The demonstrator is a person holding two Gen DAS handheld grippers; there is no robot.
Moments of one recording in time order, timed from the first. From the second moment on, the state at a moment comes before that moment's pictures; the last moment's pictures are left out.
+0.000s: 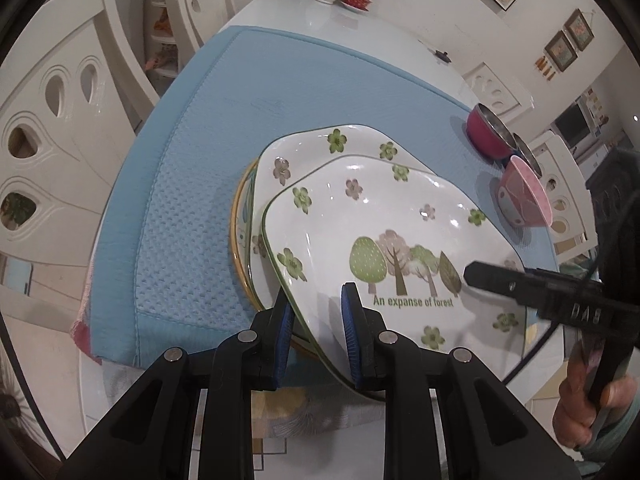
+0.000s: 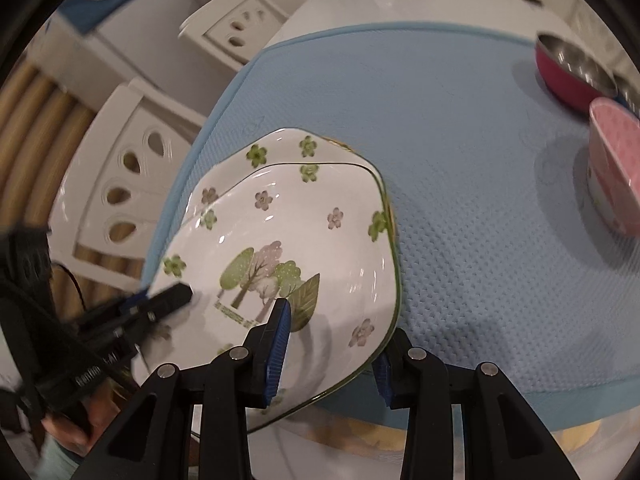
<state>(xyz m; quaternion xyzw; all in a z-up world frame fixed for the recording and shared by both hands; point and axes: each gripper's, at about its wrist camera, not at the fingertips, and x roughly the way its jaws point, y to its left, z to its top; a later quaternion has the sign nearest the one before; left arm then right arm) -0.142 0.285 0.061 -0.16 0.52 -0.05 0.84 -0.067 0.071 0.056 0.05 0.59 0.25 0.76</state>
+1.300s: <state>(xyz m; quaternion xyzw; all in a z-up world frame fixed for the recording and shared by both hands) -0.129 0.169 0.145 -0.07 0.47 -0.15 0.87 -0.139 -0.046 0.111 0.10 0.55 0.16 0.81</state>
